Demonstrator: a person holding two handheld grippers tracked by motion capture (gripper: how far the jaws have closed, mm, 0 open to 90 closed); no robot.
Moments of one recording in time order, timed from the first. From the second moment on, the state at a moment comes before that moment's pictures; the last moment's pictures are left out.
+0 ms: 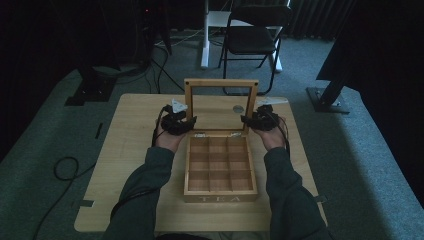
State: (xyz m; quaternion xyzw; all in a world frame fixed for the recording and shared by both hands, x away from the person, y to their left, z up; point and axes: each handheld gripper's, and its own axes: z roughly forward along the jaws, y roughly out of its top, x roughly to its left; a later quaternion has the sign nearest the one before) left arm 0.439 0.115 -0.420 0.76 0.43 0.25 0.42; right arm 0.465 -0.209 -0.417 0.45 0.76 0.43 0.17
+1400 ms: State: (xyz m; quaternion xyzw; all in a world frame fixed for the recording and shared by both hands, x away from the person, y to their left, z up) left arm 0.389 0.135 -0.402 0.76 0.39 0.25 0.46; right arm 0.411 -0.221 -0.381 0.43 0.76 0.43 0.22
